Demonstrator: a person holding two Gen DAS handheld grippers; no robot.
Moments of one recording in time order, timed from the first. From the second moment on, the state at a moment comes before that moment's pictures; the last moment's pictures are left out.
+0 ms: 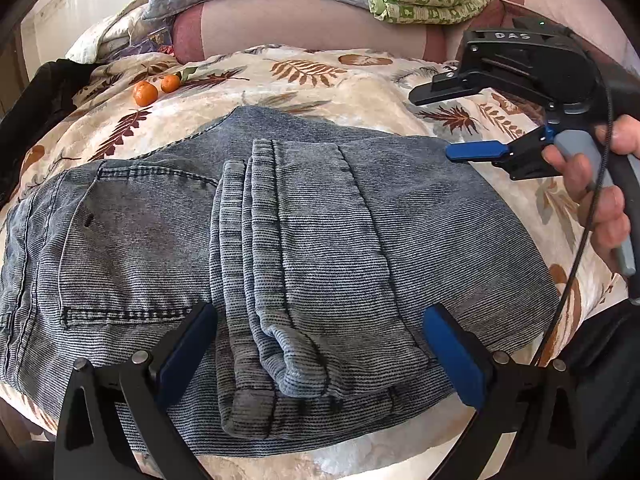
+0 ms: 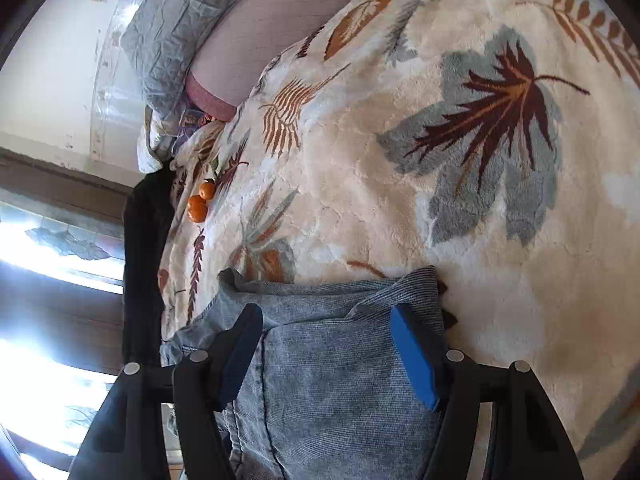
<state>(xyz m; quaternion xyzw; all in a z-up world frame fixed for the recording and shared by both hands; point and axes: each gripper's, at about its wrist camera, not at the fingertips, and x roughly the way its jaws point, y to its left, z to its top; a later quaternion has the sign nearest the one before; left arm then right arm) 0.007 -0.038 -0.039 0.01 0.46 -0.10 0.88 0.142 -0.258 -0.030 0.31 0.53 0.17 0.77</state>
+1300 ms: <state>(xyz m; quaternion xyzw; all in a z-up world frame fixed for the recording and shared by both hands) -0.003 -0.045 -0.047 0.03 0.41 -0.07 0.91 0.064 -0.272 -0.053 0.34 0.52 0.21 0.76</state>
